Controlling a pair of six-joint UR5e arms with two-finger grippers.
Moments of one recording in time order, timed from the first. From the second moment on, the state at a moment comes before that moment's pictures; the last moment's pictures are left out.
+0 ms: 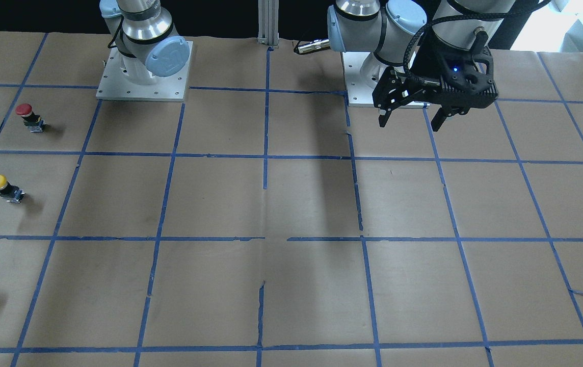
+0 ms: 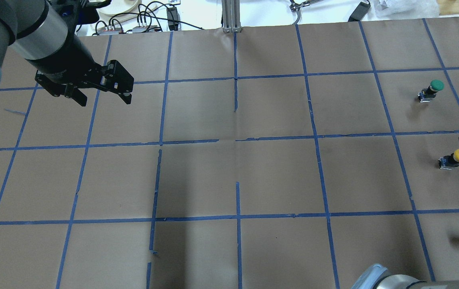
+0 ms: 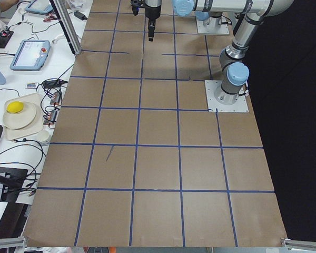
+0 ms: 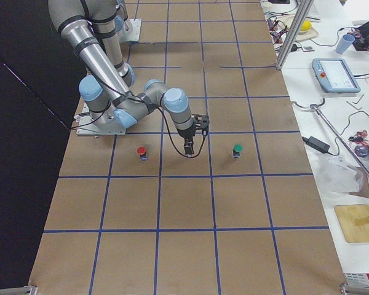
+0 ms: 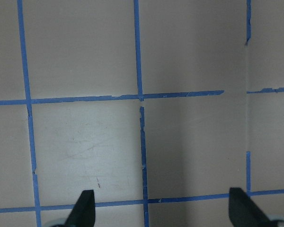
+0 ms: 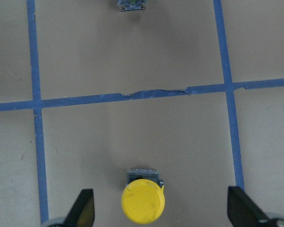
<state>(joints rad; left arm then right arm) -1.54 -1.50 -1.62 -1.53 1.51 0.06 0.74 -1.49 2.06 -2.29 -1.42 -0.73</state>
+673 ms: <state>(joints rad) -1.54 -1.50 -1.62 -1.53 1.51 0.06 0.85 -1.56 1.85 -1.90 -1.52 -0.60</state>
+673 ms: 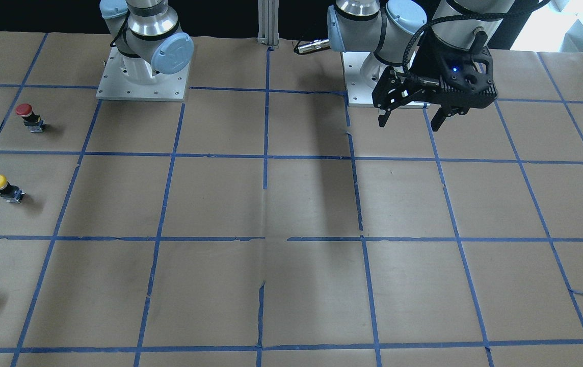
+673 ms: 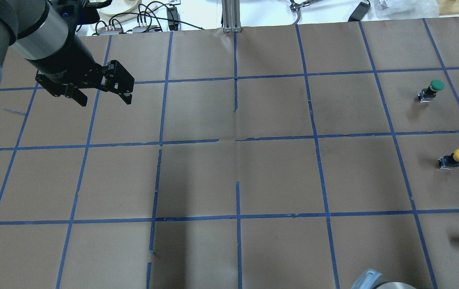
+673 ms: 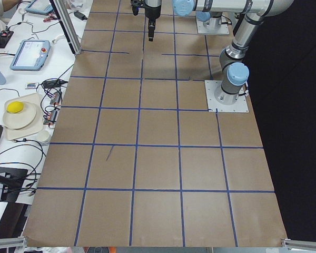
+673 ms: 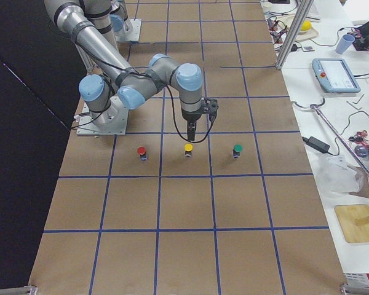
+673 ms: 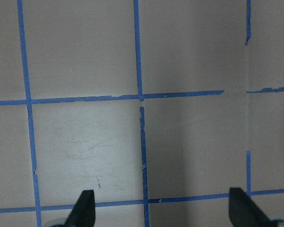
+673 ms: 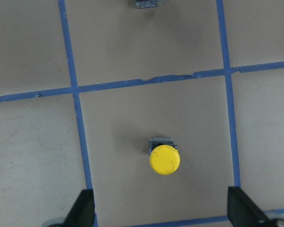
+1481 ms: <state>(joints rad) -1.54 -1.50 -1.62 -1.53 1.51 0.06 1.13 -1.70 1.72 -1.47 -1.57 -0.16</state>
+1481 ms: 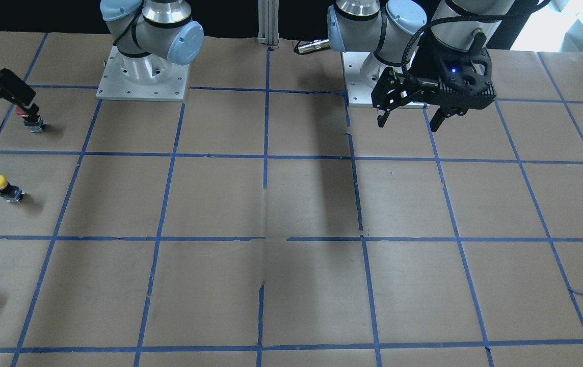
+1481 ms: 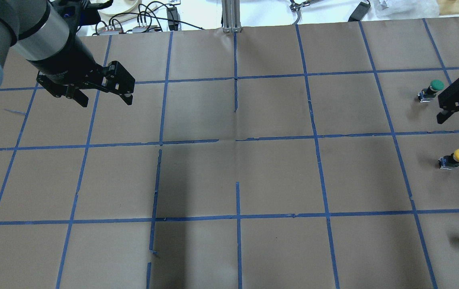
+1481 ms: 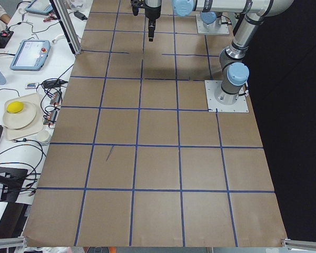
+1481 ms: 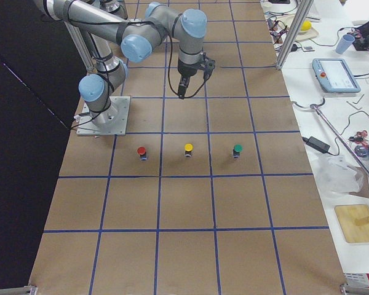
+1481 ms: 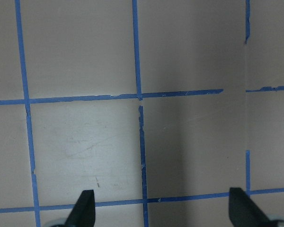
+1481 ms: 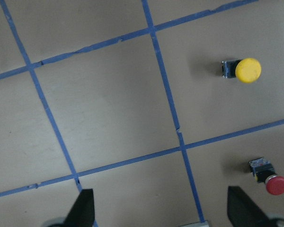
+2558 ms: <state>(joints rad) -1.54 -1.50 -1.63 -1.53 1.51 0.06 1.57 -1.71 1.62 -1.34 -1.57 0.25</state>
